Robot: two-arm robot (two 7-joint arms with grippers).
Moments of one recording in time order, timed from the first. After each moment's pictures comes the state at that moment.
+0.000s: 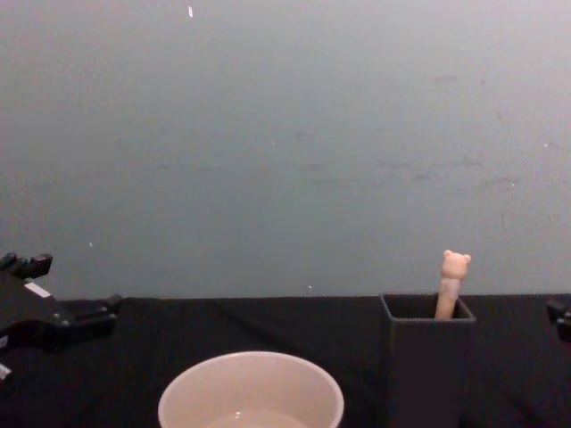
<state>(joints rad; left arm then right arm) -0.20 0.60 0.45 -1.41 -0.25 -0.12 0.03 0.20 0.60 -0.45 -1.41 0.25 -0.12 -0.03</state>
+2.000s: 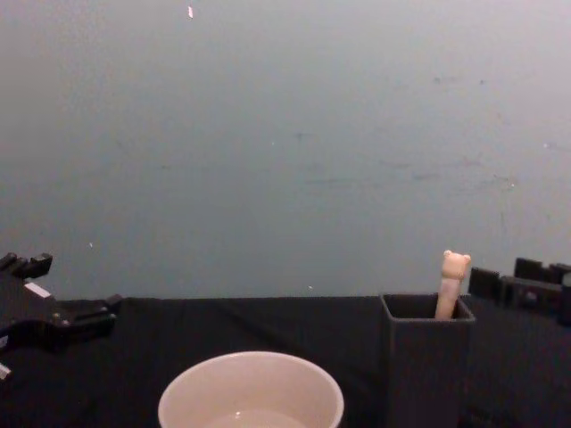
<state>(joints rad) -0.20 0.60 0.45 -1.41 -0.25 -0.12 0.03 0.19 0.57 -0.35 -1.47 0.69 0.02 0.54</state>
